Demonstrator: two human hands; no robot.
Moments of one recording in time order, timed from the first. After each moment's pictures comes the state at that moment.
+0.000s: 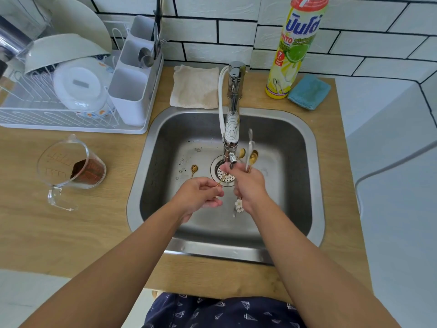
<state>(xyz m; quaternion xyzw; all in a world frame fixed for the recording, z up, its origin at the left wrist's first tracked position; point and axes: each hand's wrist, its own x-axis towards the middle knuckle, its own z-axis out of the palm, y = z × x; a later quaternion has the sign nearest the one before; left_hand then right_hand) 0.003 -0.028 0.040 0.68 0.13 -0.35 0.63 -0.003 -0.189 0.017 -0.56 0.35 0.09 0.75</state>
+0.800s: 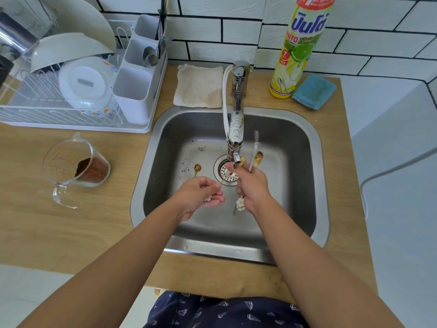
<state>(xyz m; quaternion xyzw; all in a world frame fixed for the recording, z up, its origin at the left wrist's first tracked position) 0.004 -0.025 0.048 0.64 0.17 -0.37 0.65 -0.002 -0.185 0.016 -0.52 0.35 0.09 0.77</state>
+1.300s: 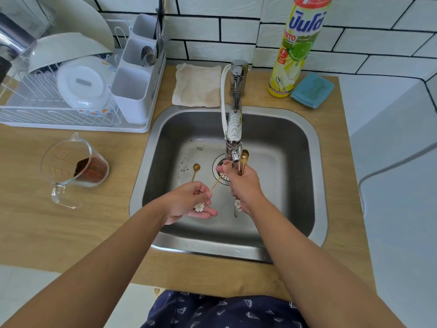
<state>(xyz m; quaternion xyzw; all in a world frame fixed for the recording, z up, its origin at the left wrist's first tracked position) 0.003 0.002 0.056 0.65 0.13 -0.48 0.58 -0.005 -0.177 0.016 -0.62 0.28 0.11 0.72</state>
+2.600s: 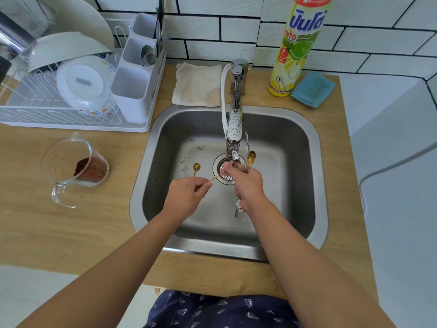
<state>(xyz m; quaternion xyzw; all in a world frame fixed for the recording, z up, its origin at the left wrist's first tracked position) -0.003 -0.005 0.036 0.94 -0.09 -0.10 0.32 -0.004 -0.177 0.019 -0.59 0.38 0.10 0.71</state>
